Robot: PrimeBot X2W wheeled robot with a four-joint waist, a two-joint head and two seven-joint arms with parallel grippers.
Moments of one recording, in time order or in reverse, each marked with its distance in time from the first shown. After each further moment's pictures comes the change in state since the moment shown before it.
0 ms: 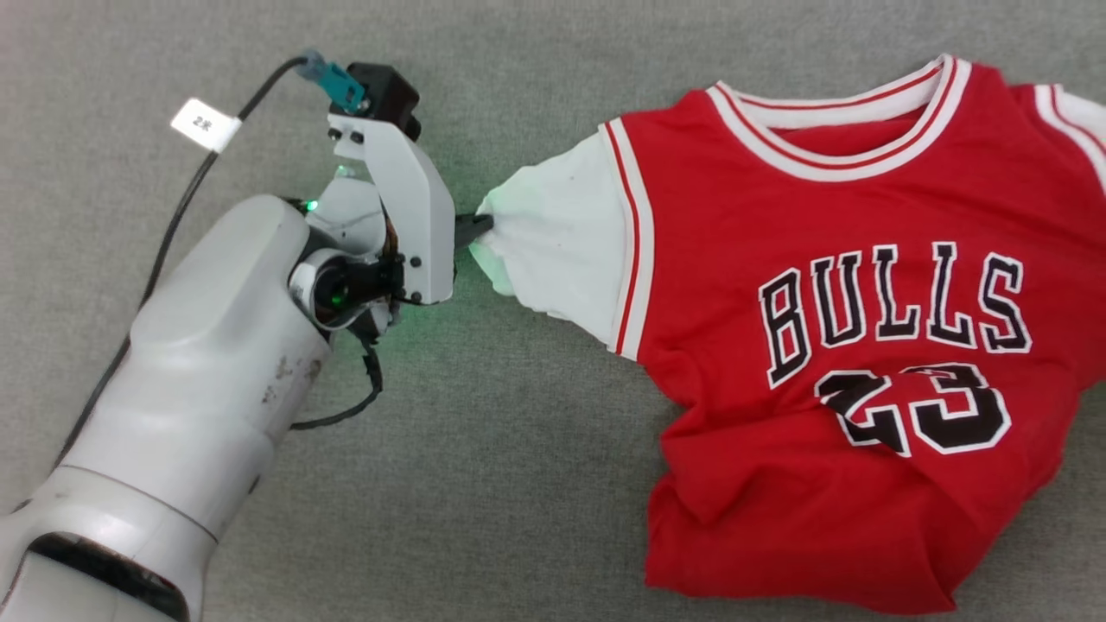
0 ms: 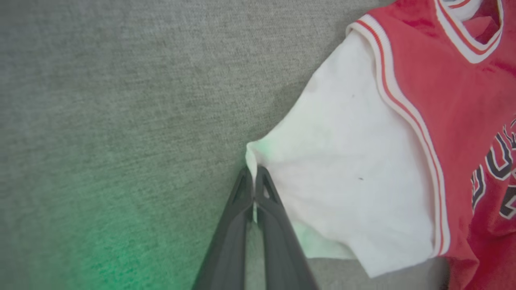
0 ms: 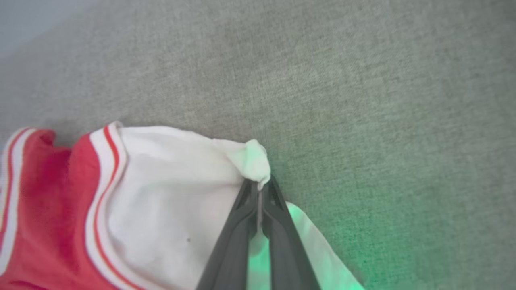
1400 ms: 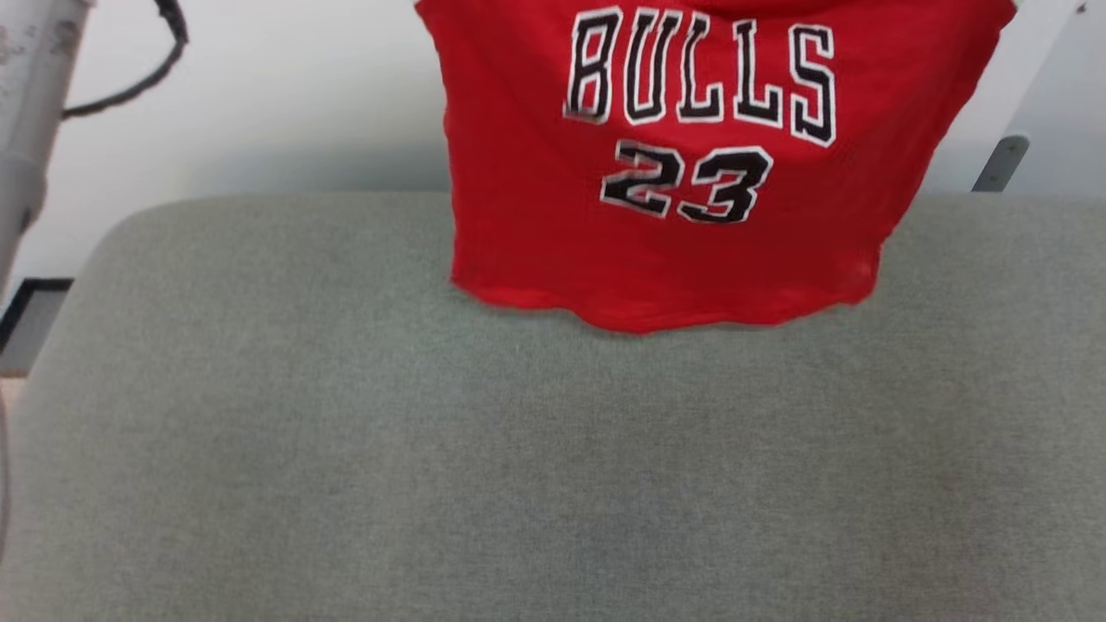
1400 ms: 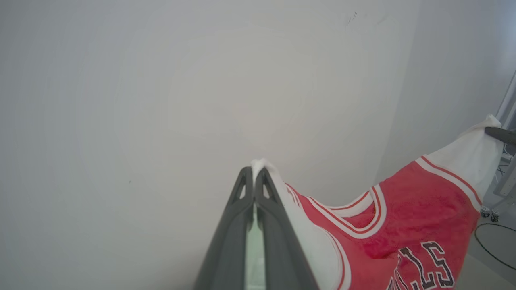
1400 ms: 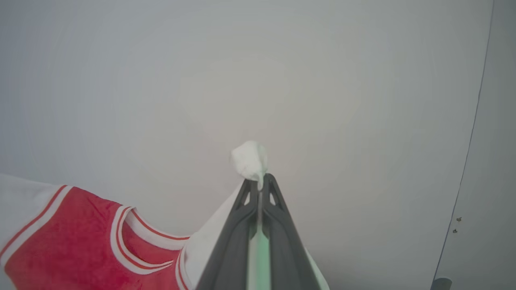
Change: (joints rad) left arm -0.509 0.119 0.038 0.027 0.040 0.001 -0.250; right arm -0.145 0.122 0.106 -0.481 0.135 0.000 -0.249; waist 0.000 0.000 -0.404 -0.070
